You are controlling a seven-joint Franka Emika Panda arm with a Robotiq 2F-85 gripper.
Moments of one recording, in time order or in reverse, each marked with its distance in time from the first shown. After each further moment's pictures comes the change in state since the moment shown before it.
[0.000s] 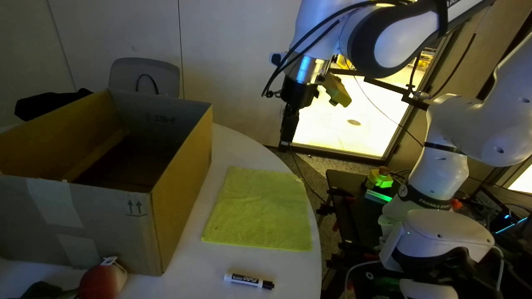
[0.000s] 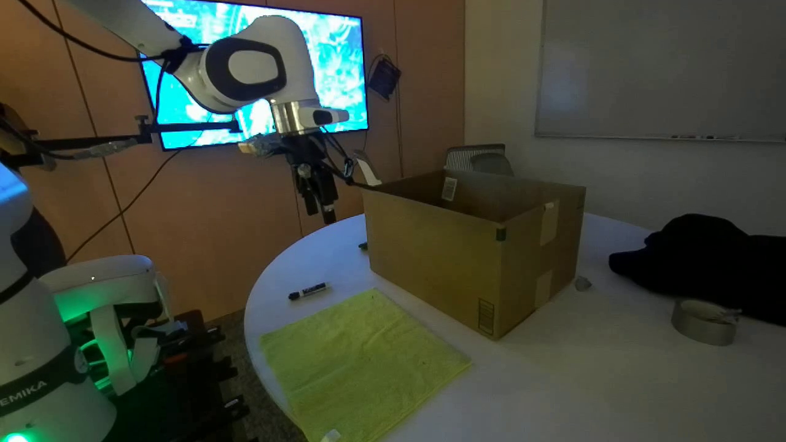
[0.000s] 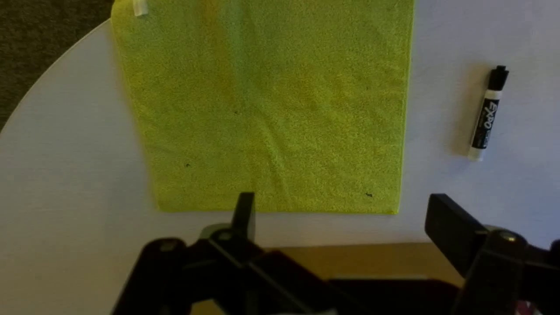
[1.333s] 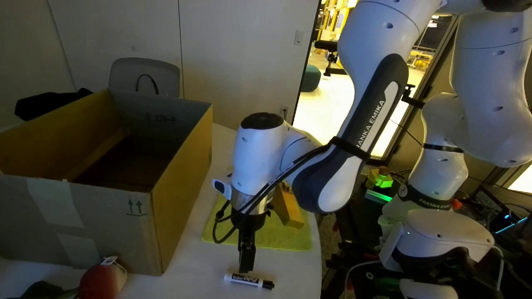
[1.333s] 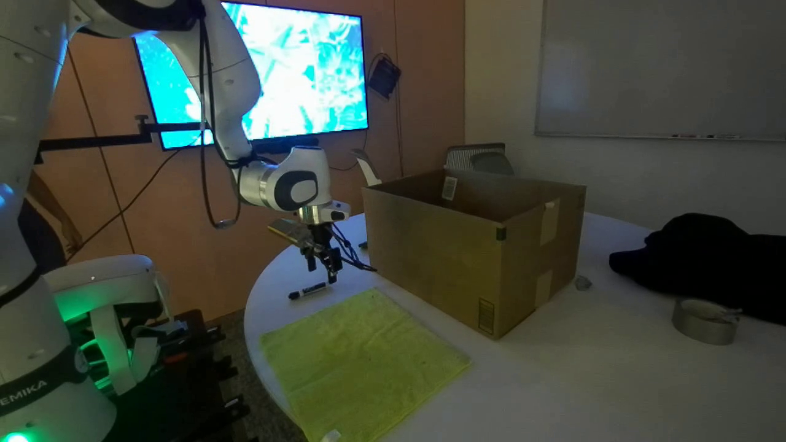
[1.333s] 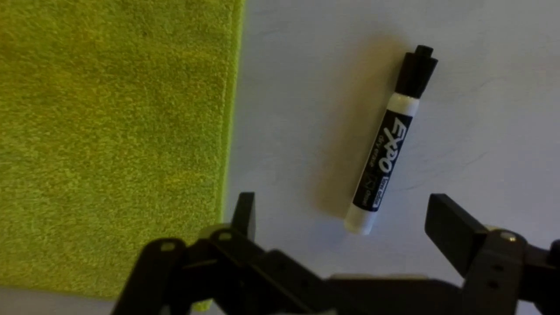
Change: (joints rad) arm 0.192 0.762 0.086 0.276 -0.011 0.430 0.058
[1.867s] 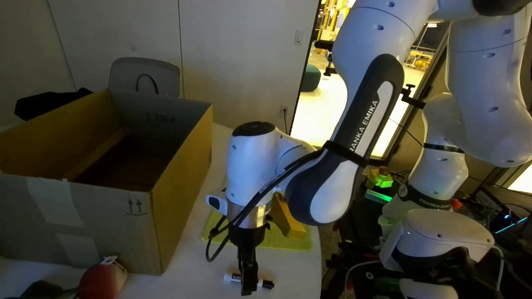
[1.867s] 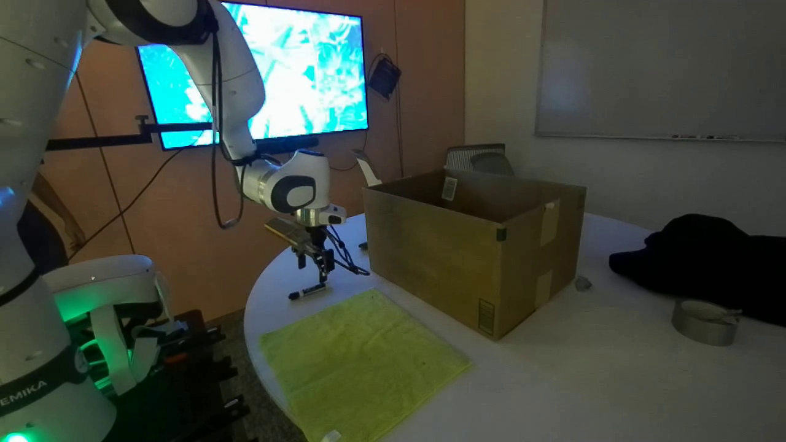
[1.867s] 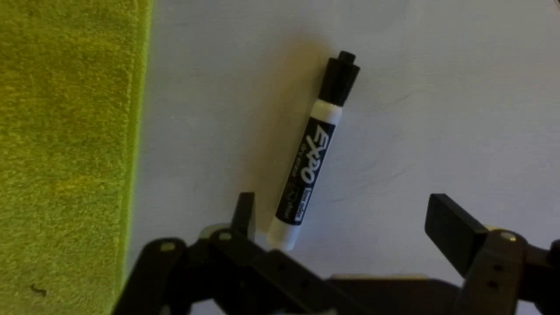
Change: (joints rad) arm -0.043 0.058 0.102 0.053 0.147 -0.033 -0.166
